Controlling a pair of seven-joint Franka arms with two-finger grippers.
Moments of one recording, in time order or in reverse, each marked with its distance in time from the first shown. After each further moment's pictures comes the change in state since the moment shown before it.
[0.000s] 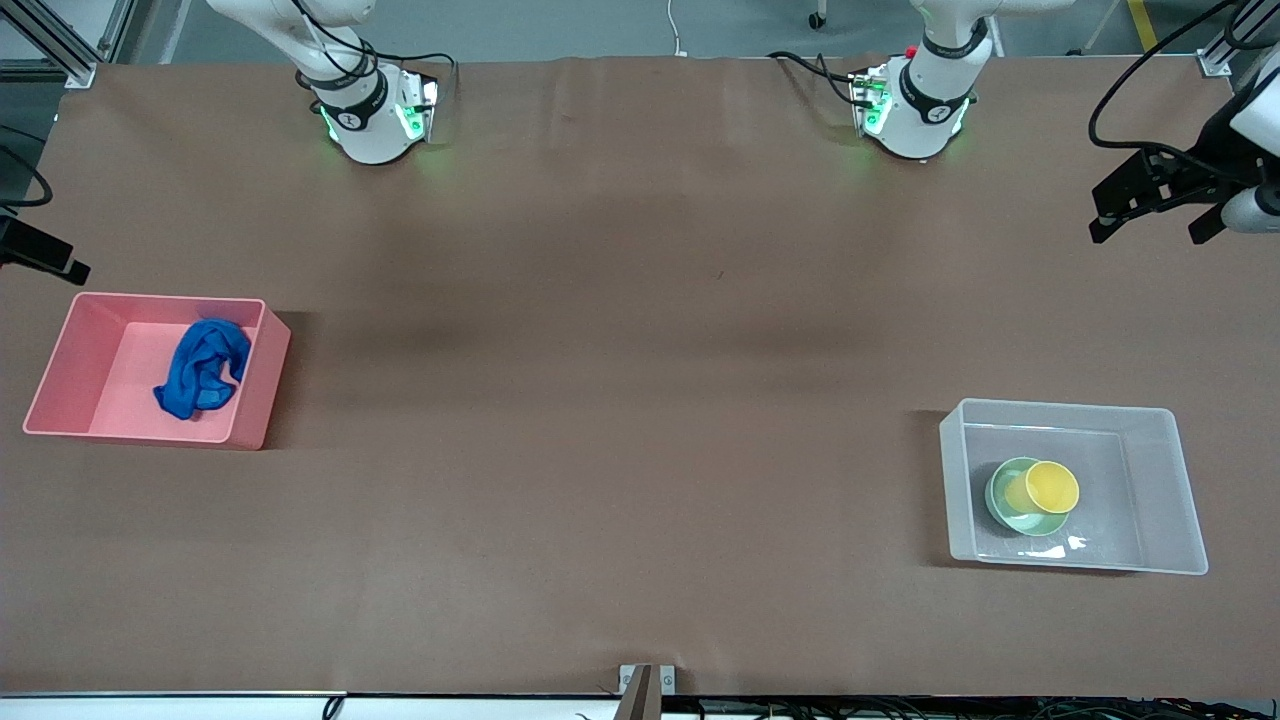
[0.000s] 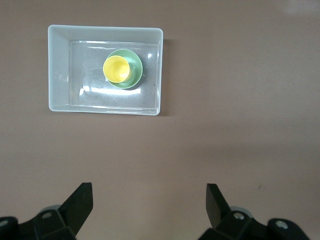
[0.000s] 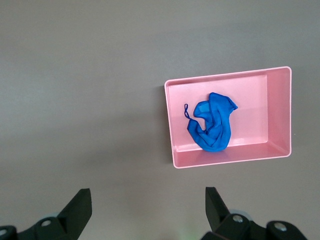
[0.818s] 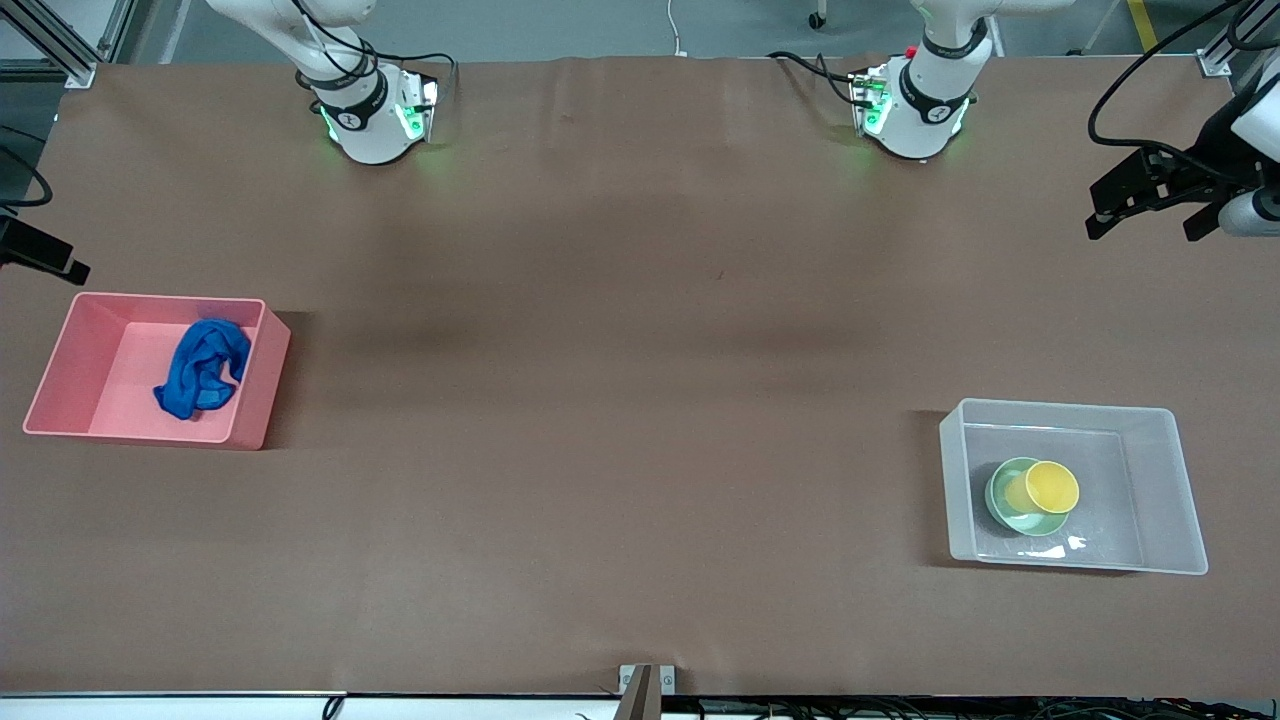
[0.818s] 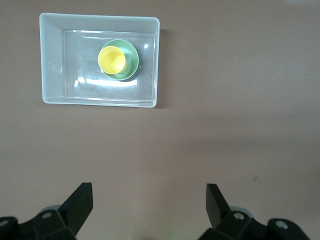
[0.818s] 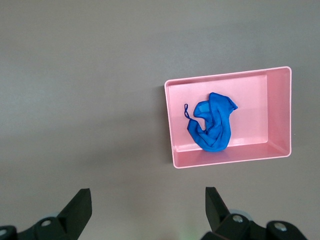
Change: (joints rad) left arm 0.002 0.022 0.001 0.024 -0.018 -0.049 0.000; right arm 0.000 0.000 0.000 0.000 0.000 0.000 0.000
